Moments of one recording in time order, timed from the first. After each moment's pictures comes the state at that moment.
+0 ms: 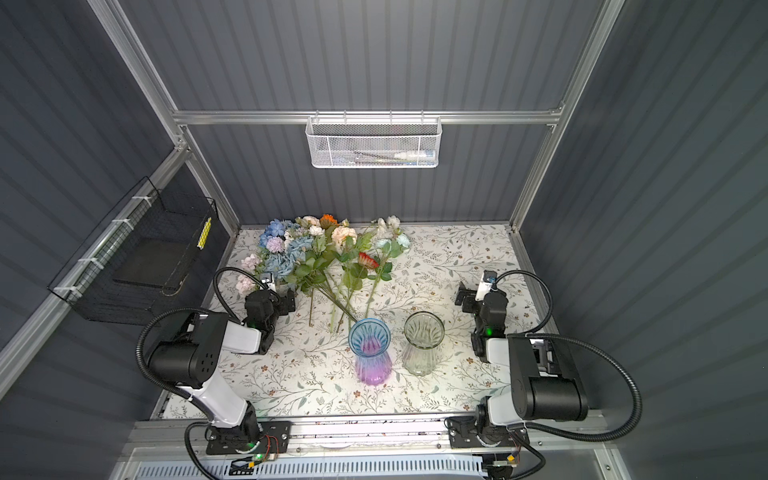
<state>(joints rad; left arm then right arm) -0.10 1.71 0.45 0.85 -0.24 0.03 -0.05 1.45 0.31 0.88 0.02 0.05</state>
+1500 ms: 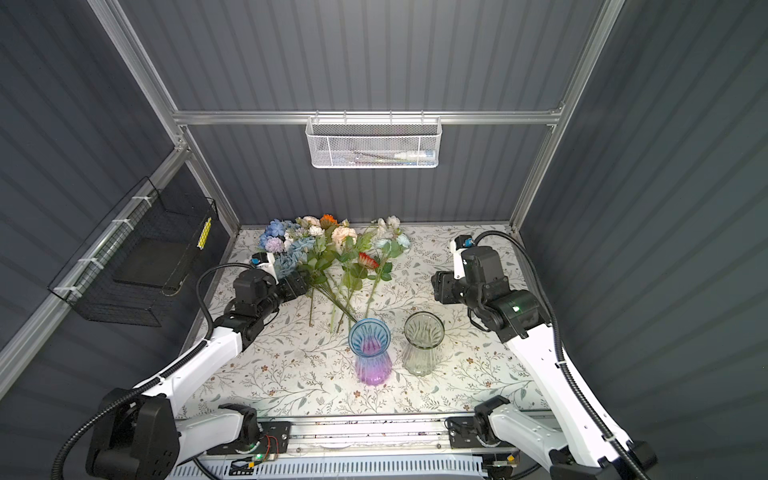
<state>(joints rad) -0.30 1.19 0.67 0.09 0.08 -0.51 0.42 1.02 1.25 -0.97 0.02 0.32</state>
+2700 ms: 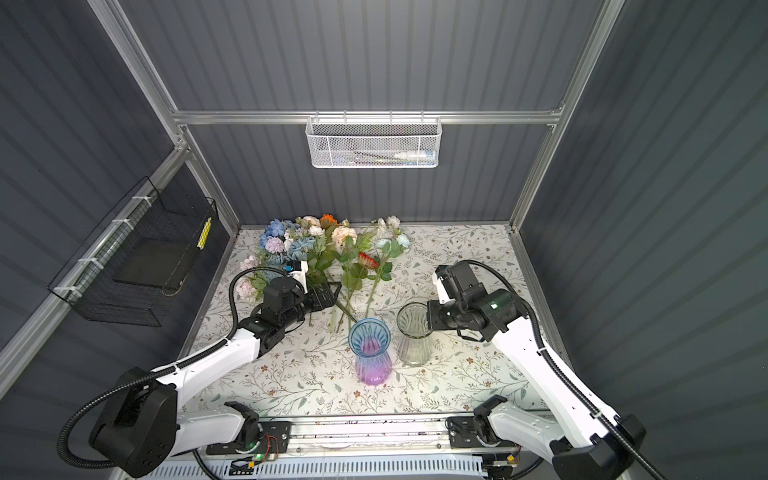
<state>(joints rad) -0.48 1.26 0.64 0.19 0.10 -0.61 0.47 1.09 1.15 -1.07 -0.09 0.40</state>
